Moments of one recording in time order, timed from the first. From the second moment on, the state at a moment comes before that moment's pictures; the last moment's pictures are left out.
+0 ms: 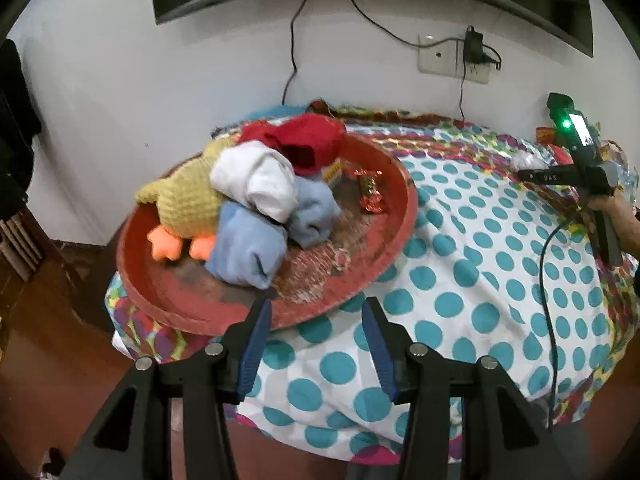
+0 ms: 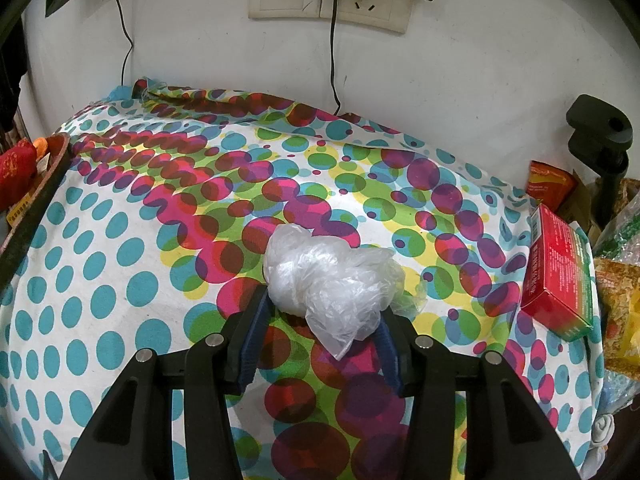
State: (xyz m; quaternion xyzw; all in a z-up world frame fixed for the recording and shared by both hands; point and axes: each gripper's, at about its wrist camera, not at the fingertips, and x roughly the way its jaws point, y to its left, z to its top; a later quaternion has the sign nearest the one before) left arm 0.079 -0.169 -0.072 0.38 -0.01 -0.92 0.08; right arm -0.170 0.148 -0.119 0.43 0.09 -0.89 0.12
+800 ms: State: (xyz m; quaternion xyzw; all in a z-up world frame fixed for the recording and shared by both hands) left arm 0.099 -0.231 -0.061 0.35 0.06 -0.93 0.09; right arm -0.170 0.157 -0.117 0.43 0.08 -0.89 0.10
